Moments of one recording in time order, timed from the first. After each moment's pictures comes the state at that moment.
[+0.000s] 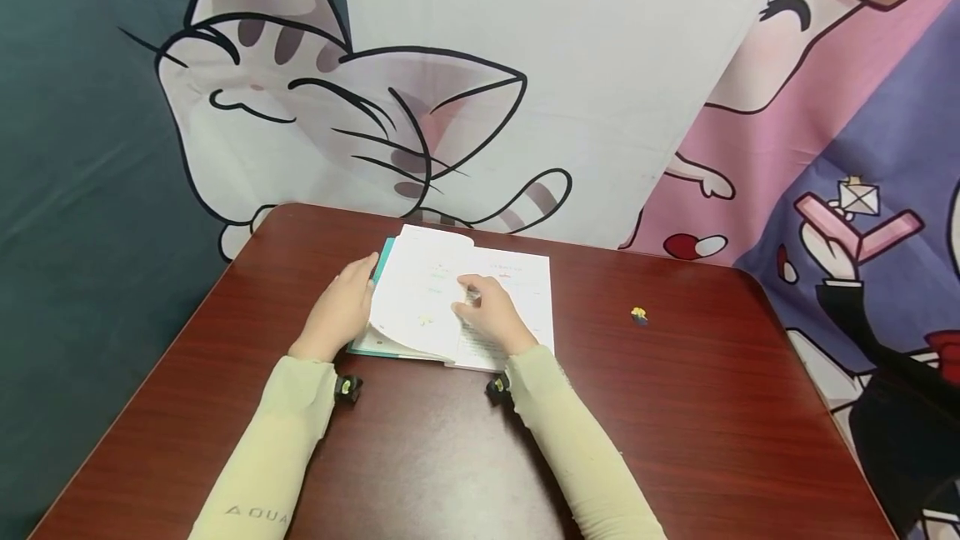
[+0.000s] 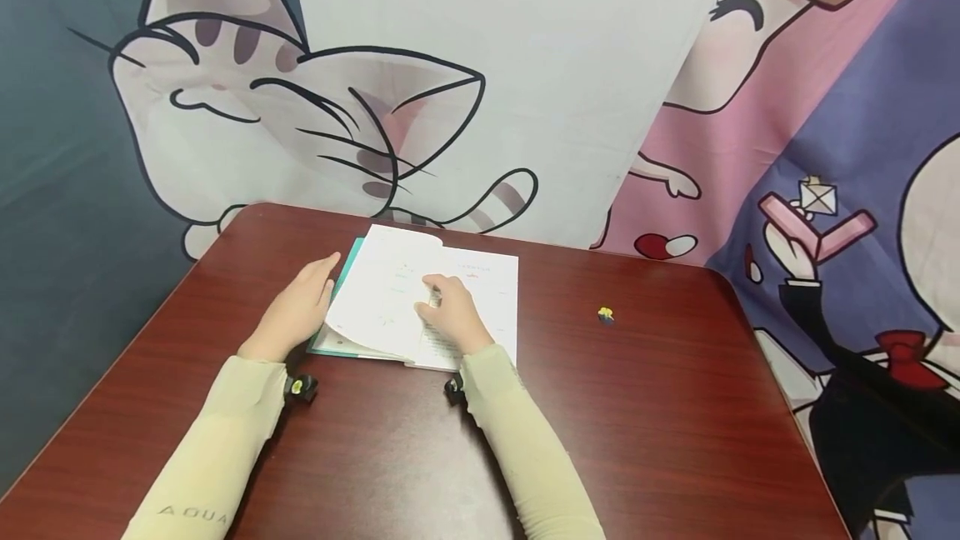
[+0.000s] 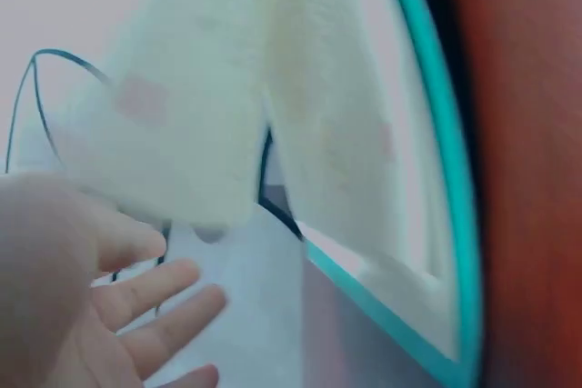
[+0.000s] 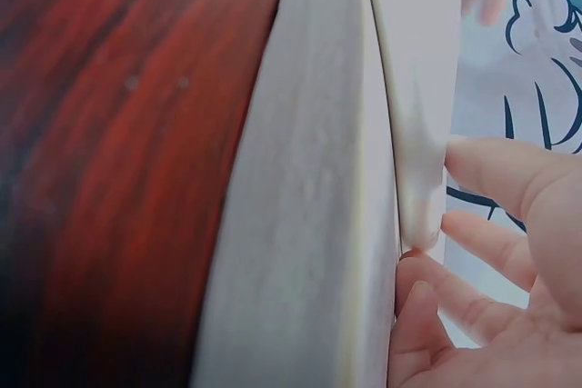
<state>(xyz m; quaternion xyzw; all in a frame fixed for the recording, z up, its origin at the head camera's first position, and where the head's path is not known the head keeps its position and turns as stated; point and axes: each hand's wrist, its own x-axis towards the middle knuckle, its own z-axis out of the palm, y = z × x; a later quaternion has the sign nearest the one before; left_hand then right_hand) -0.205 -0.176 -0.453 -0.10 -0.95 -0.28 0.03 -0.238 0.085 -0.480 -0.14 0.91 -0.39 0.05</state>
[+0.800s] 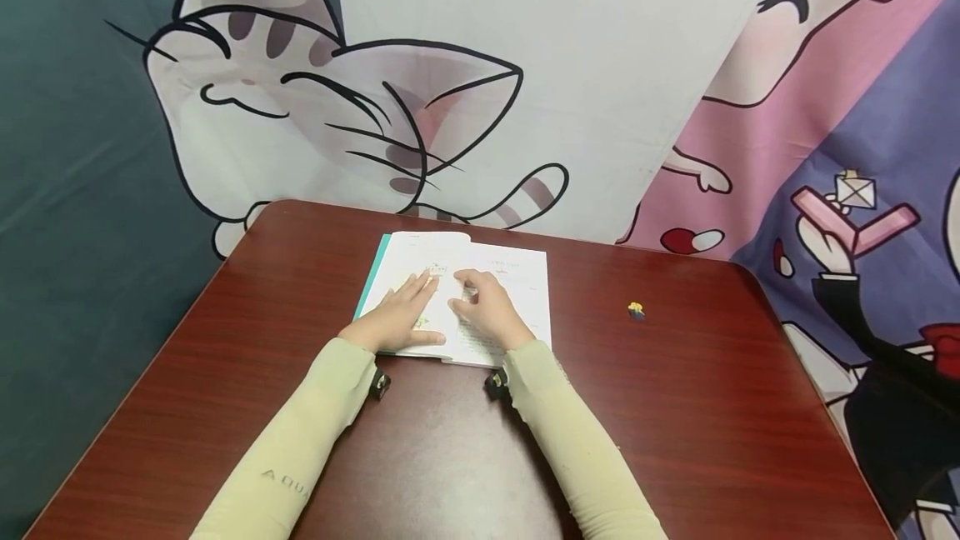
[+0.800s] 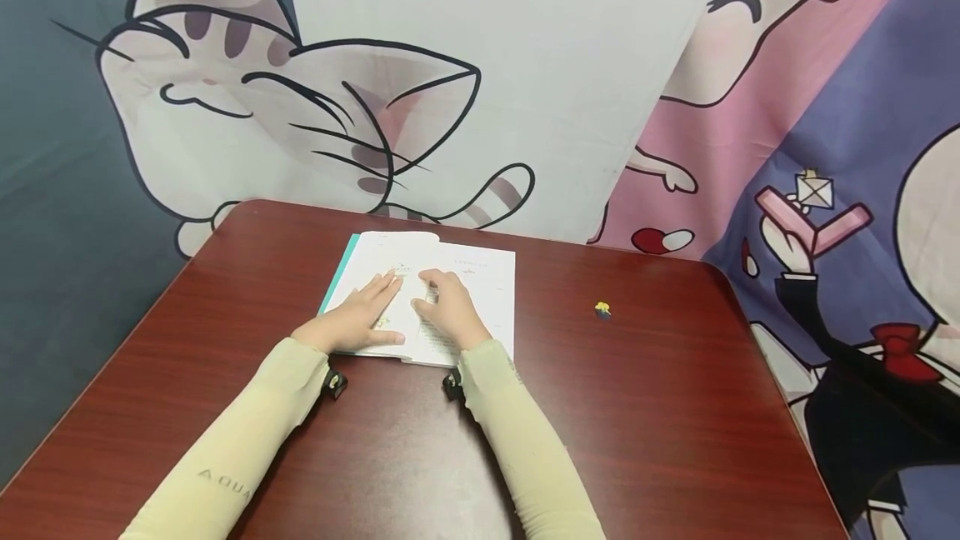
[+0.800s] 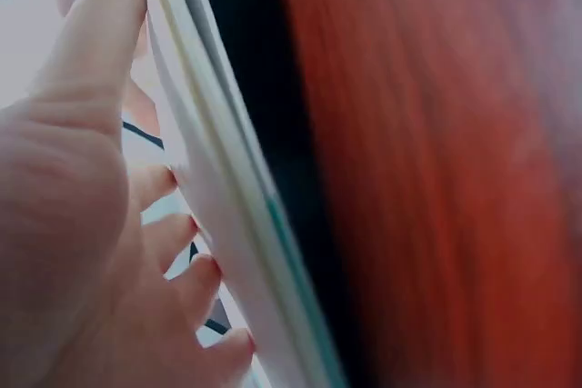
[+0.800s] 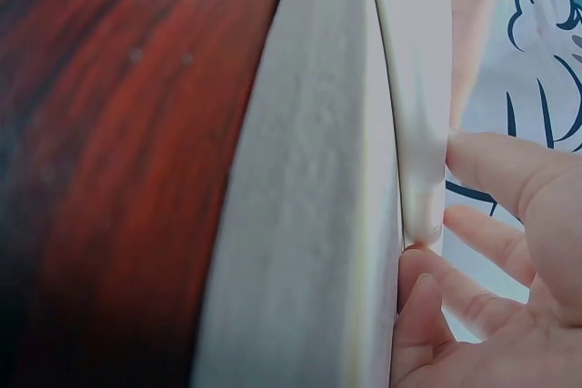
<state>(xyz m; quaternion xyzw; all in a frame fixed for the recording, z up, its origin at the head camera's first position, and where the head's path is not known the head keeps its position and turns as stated) -0.218 -0.123 -0.471 -0.25 -0.93 -0.21 -0.15 -0.242 0.085 -0.481 -0.15 0.92 -0.37 0.04</state>
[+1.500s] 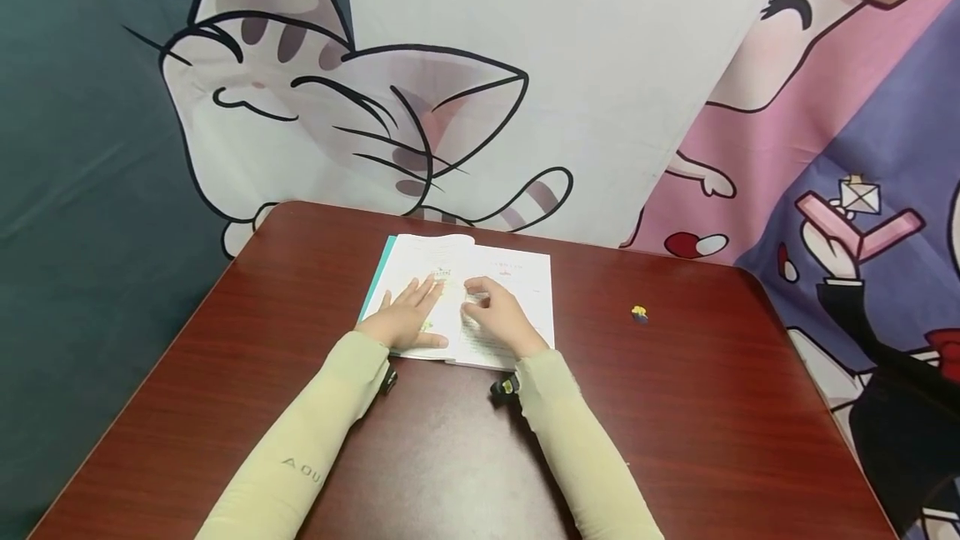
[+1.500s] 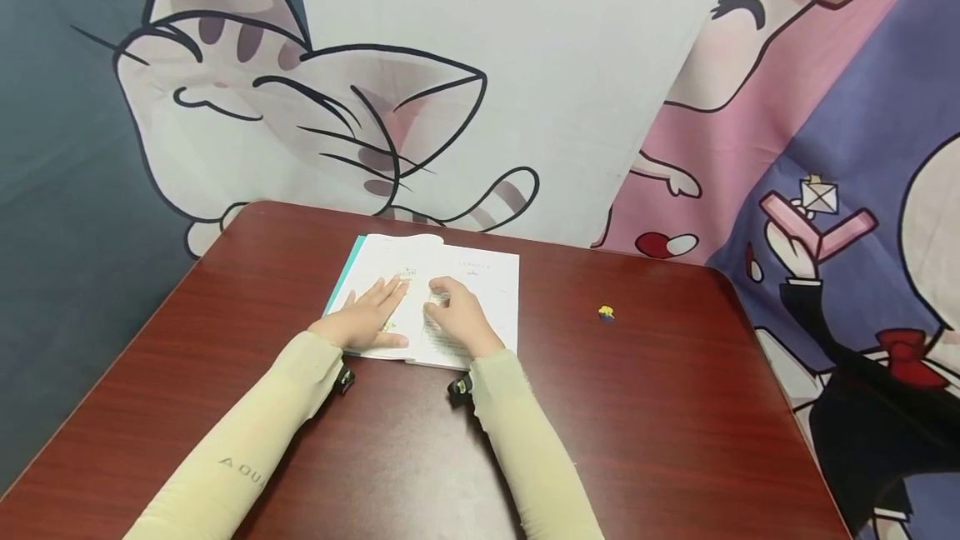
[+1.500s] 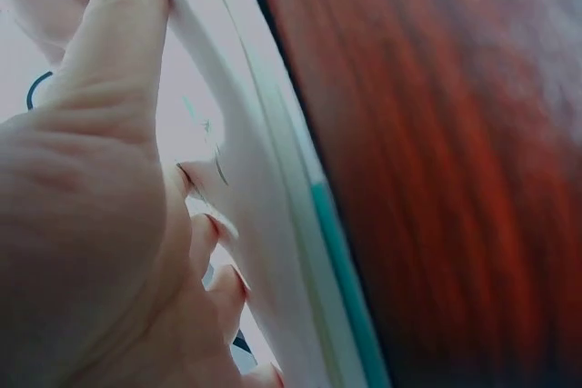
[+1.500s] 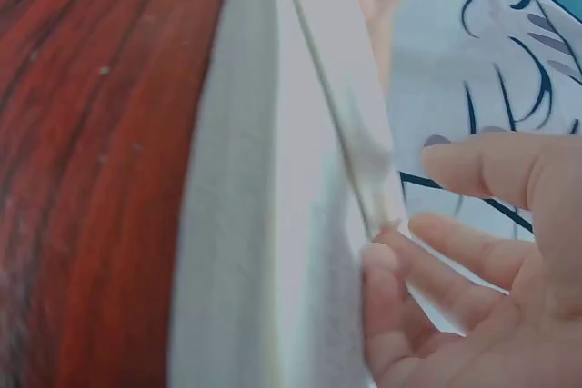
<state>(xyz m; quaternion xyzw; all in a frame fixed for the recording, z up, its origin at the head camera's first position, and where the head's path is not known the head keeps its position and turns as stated) -0.218 -0.119 -0.465 -0.21 -0.94 -0.15 -0.20 -0.230 0.095 -0.476 -0.11 0.89 -0.43 0.07</state>
